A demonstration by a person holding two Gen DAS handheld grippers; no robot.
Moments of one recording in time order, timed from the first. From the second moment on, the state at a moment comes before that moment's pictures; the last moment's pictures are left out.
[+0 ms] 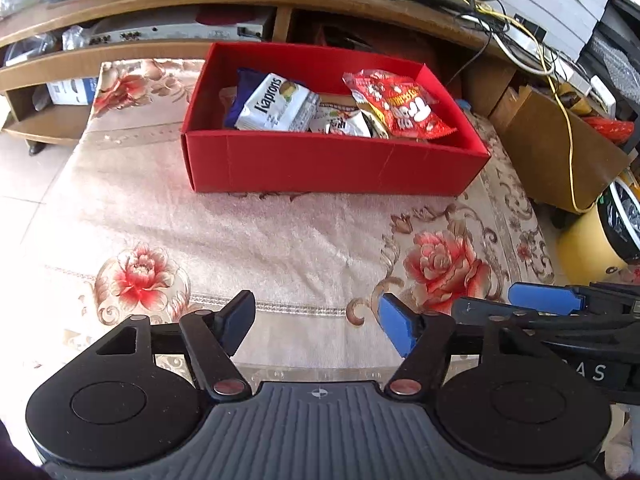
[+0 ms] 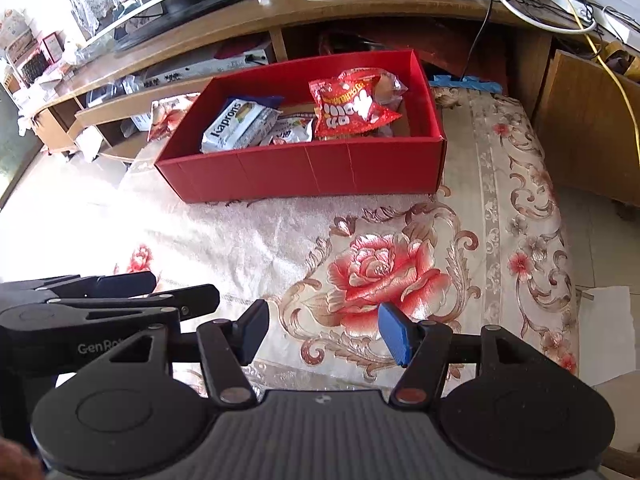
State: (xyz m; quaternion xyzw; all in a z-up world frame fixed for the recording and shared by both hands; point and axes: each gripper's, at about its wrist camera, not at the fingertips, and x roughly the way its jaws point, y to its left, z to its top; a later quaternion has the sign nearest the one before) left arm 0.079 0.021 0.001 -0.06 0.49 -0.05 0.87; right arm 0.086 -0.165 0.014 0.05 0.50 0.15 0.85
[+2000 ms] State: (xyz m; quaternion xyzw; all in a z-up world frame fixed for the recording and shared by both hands) left arm 0.075 0.009 0.005 0.00 0.48 -0.03 0.88; right arm 0.087 -0.159 0.010 0.04 0.50 0.16 0.85
